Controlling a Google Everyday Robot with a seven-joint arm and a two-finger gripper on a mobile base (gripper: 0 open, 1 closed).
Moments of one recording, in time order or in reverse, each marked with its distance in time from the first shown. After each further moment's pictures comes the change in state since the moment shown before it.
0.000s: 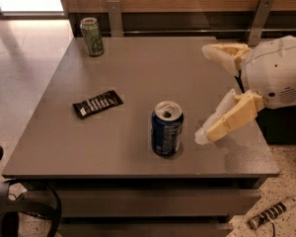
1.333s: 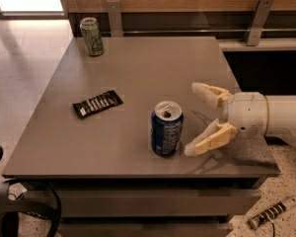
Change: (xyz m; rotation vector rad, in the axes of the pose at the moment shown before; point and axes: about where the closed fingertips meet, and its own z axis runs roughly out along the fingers) arm 0.082 -0.014 0.059 -0.046 -0.307 0.162
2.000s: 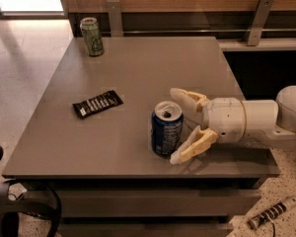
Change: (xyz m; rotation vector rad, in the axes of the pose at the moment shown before) arm 0.005 0.017 0.038 -0.136 -0.085 -0.026
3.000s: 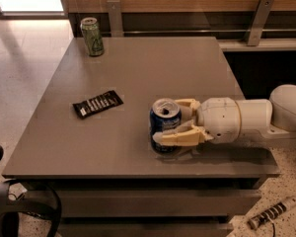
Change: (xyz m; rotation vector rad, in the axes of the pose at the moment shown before) arm -0.006 0.009 0.011 -0.044 -0.019 -0.031
